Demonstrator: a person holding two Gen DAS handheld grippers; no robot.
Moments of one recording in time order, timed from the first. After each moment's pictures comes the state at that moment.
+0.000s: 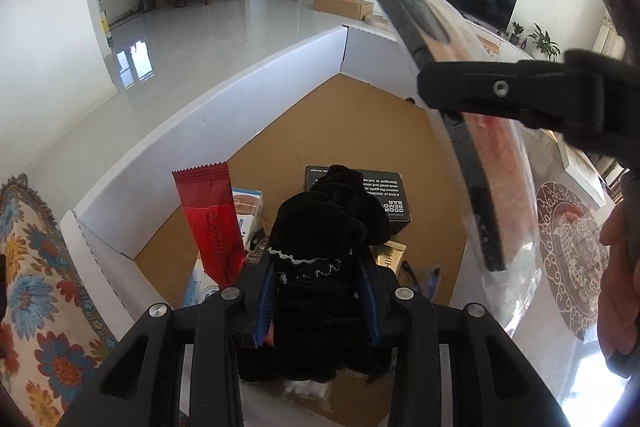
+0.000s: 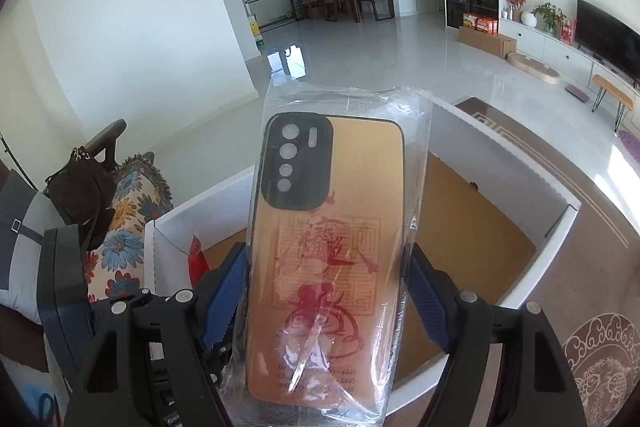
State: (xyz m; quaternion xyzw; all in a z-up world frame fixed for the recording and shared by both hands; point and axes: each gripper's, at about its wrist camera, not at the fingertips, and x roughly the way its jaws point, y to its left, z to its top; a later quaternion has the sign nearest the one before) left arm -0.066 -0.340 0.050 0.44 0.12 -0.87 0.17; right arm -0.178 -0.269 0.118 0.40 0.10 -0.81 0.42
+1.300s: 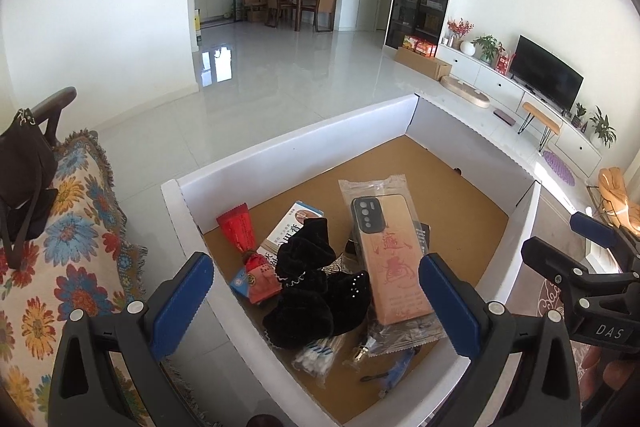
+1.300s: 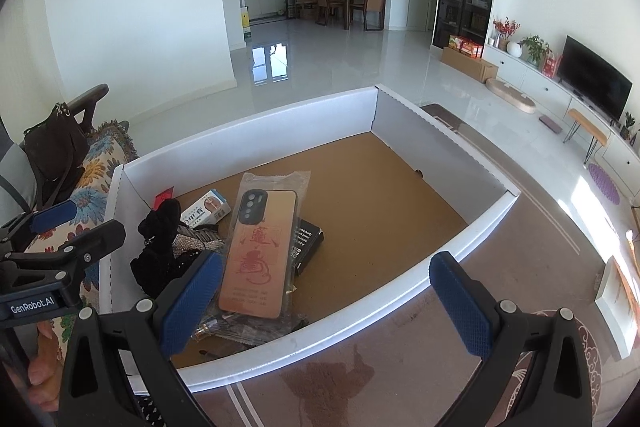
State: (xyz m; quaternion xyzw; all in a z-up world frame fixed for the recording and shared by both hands) left arm -0.008 -0.314 0.107 0.35 0.17 -0.86 0.32; right arm -0.156 -0.186 0.121 0.35 0.17 -0.83 0.39
